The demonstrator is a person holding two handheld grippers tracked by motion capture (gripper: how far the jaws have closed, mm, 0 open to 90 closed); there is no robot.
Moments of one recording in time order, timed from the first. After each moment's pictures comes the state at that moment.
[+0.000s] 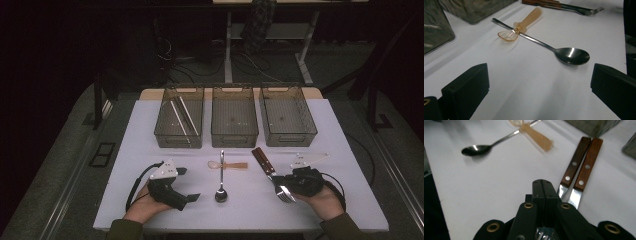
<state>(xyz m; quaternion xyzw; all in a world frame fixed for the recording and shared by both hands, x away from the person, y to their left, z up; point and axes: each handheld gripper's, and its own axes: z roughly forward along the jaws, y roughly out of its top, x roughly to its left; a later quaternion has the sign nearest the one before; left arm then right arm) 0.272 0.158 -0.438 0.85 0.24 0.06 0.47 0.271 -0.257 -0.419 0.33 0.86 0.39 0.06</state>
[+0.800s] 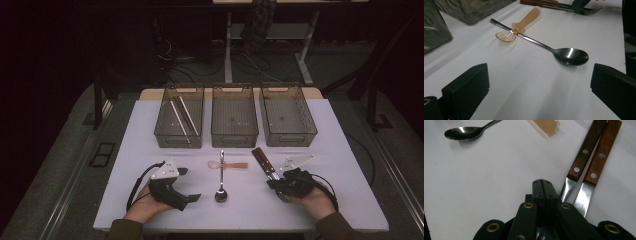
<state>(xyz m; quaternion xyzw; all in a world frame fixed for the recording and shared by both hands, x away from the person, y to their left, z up) 0.272 0.155 -0.438 0.85 0.24 0.06 0.47 0.277 -0.243 -0.438 0.33 0.88 0.35 0.06</state>
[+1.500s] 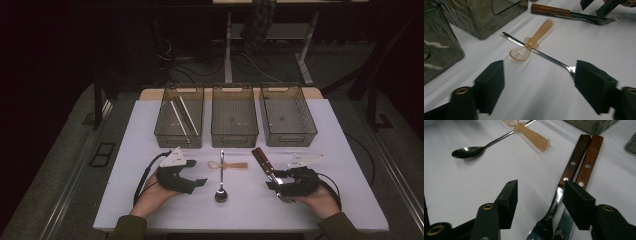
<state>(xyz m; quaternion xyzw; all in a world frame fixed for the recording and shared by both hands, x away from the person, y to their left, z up) 0.303 0.136 -0.430 0.85 0.24 0.07 0.46 0.279 -0.256 -0.435 0.34 0.85 0.40 0.06</state>
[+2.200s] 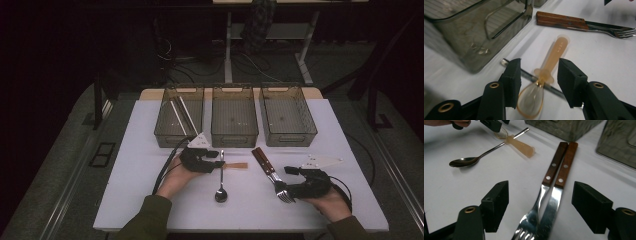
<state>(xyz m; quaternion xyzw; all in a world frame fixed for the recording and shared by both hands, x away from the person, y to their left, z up) 0.359 0.077 -0.439 0.87 0.23 0.05 0.44 0.267 -0.282 -0.433 0.37 0.81 0.44 0.09</state>
